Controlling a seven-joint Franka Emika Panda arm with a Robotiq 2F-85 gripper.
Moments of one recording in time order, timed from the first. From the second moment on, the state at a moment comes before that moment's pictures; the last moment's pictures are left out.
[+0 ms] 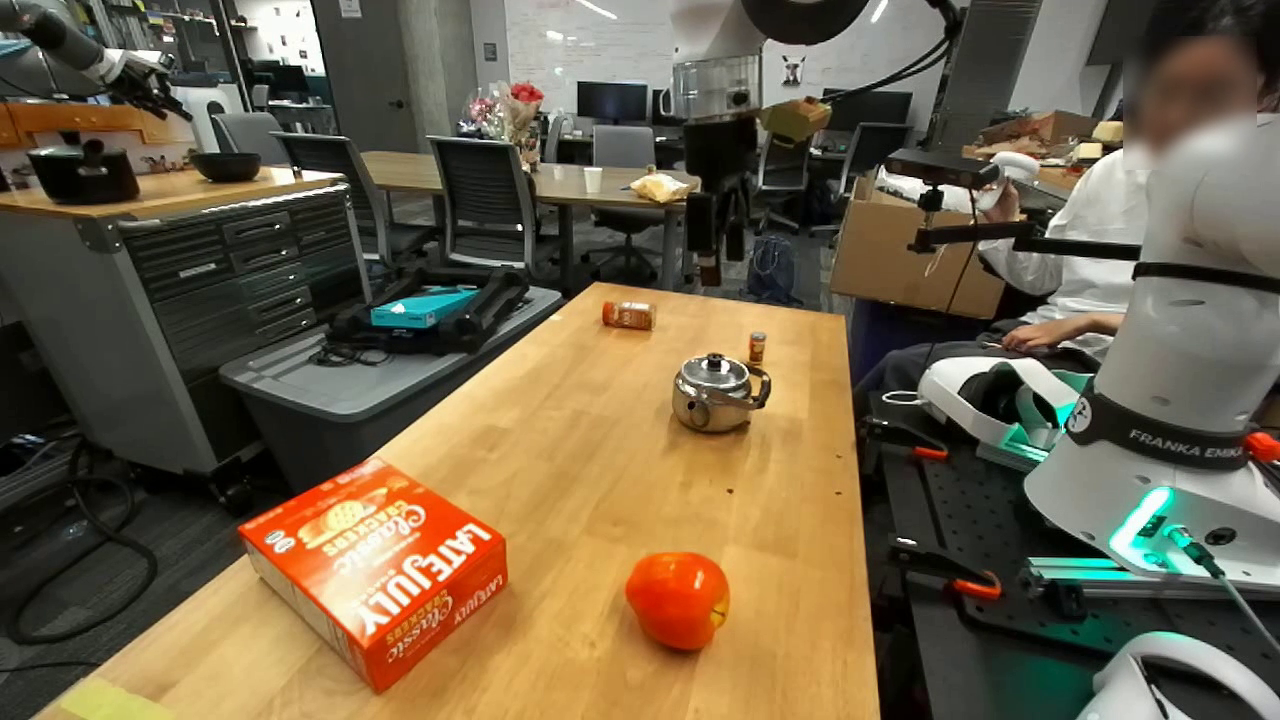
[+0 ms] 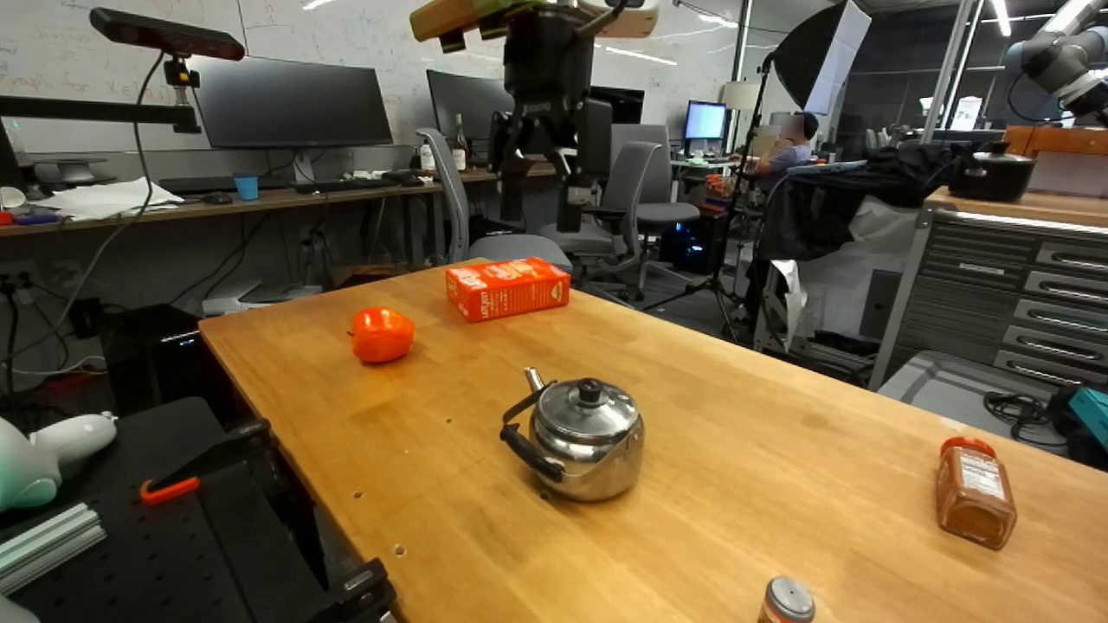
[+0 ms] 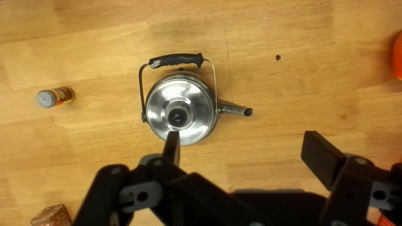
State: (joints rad) arm -0.03 -0.14 0.00 -2.39 -0.09 2.12 0.14
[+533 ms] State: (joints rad) arm -0.03 -0.14 0.00 -2.39 -0.09 2.12 0.13
